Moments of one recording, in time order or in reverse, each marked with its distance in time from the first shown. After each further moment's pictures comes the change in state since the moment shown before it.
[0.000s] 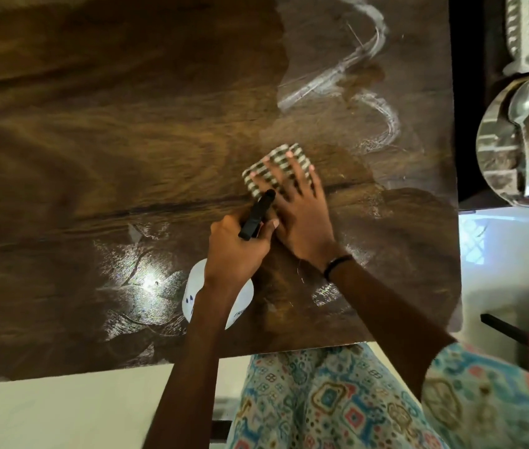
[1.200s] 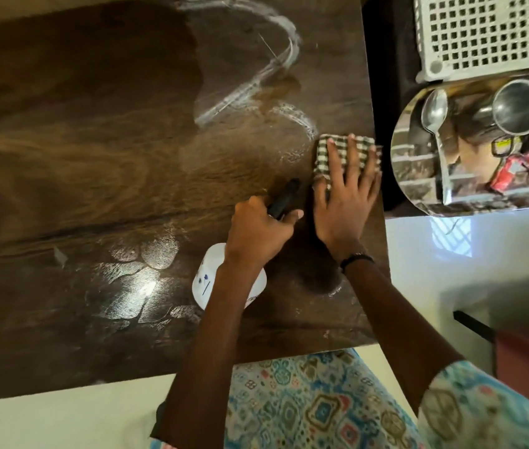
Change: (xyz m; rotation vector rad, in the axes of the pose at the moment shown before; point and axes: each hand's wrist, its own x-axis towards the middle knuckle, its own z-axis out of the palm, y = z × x) left_hand 0.008 0.089 0.125 0.121 -0.168 -0.006; right_hand -0.043 0.140 -0.041 0.046 0.215 0.648
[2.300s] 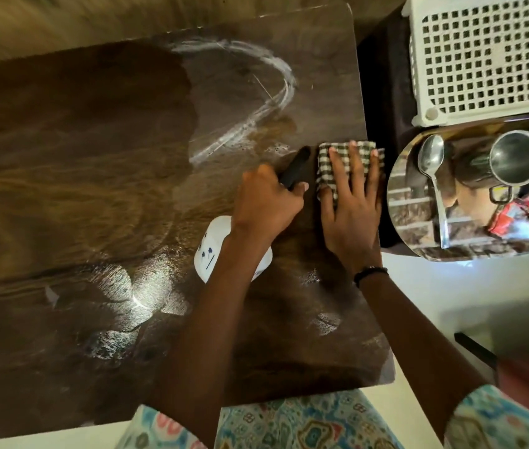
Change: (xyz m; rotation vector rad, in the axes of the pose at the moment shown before) left_hand 0.063 0.075 -0.011 0.042 0.021 0.087; right_hand 0.049 0.009 -0.018 0.062 -0.074 -0.069
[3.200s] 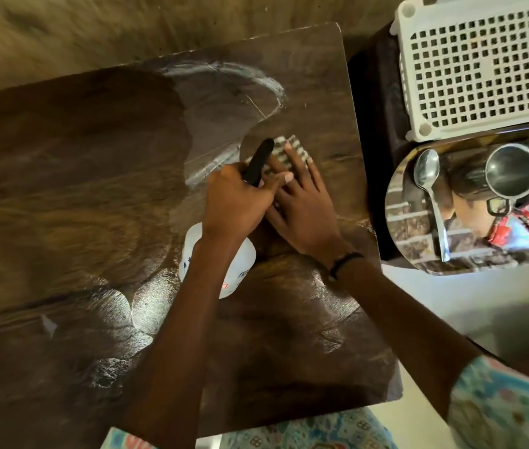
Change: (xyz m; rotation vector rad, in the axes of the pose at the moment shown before) left_hand 0.016 0.007 -0.032 -0.101 0.090 0.043; right_hand 0.040 -0.036 0.027 -0.072 -0.043 -0.501
